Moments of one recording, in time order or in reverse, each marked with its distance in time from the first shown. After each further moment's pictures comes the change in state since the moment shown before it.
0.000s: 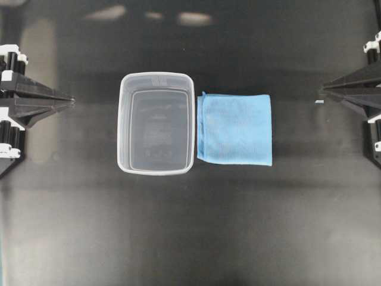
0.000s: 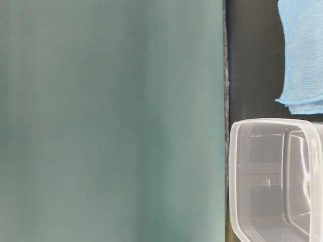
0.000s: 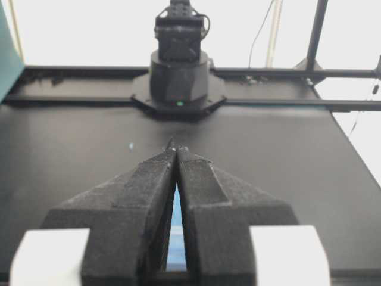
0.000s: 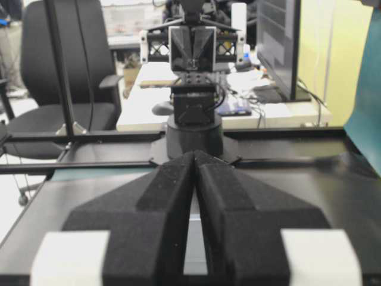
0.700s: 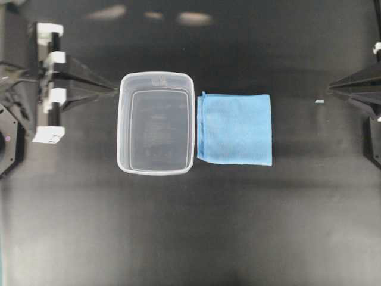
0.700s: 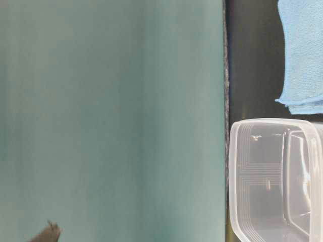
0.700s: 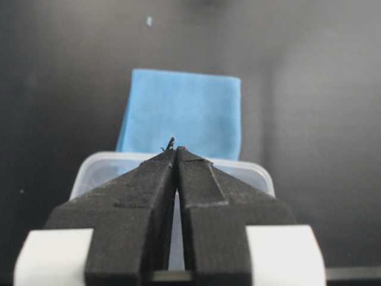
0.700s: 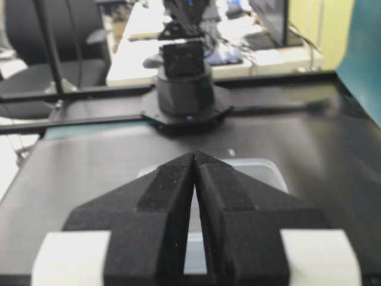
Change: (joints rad) left arm 0.049 0.347 -0.486 0.037 0.638 -0.037; right arm -0.041 -0.123 0.008 0.005 0.241 0.038
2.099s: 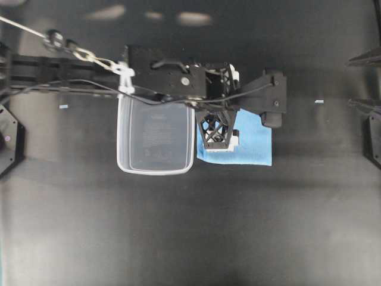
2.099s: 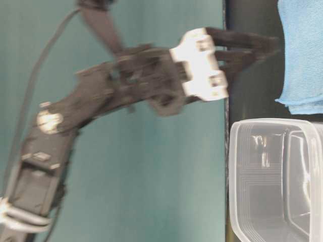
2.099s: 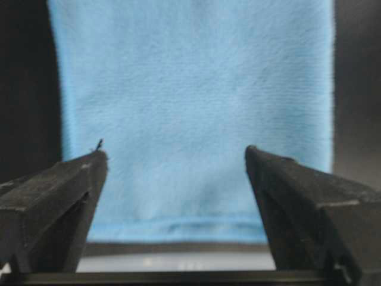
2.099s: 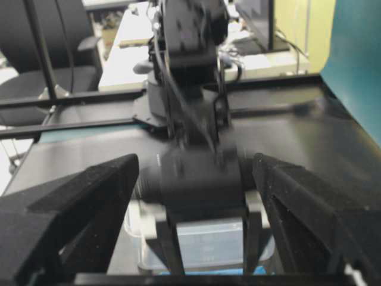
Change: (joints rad) left arm 0.000 1.101 -0.821 0.000 0.439 0.135; right arm -0.018 -0.141 0.020 0.002 0.103 0.002
